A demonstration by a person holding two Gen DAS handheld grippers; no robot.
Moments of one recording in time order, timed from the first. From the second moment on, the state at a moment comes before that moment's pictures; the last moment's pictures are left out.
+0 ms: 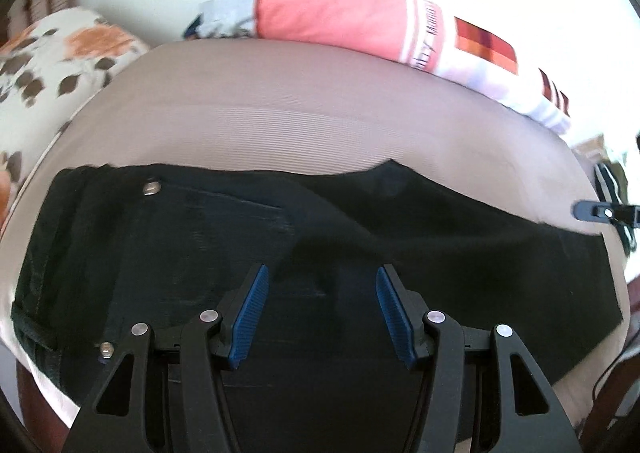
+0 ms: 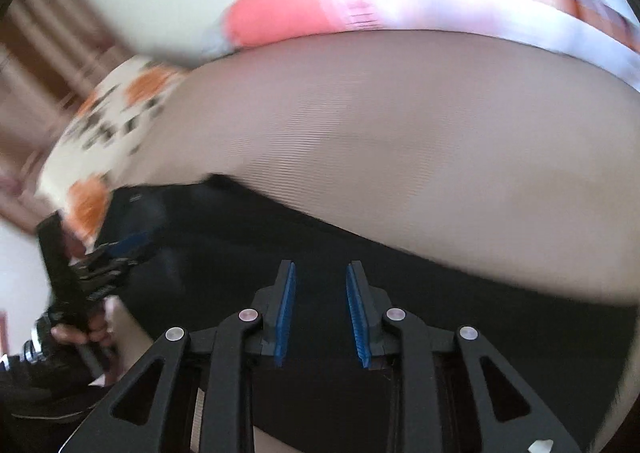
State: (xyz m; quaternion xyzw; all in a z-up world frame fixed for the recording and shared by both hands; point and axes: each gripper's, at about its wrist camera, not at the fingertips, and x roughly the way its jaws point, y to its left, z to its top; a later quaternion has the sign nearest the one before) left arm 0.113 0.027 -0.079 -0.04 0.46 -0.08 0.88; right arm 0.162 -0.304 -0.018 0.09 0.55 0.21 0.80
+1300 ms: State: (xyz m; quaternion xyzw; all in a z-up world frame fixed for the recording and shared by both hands) left arm 0.118 0.044 -0.075 -0.05 0.44 -0.09 0.89; right arm 0.258 -0.134 -0.052 -0.04 0.54 0.30 0.78
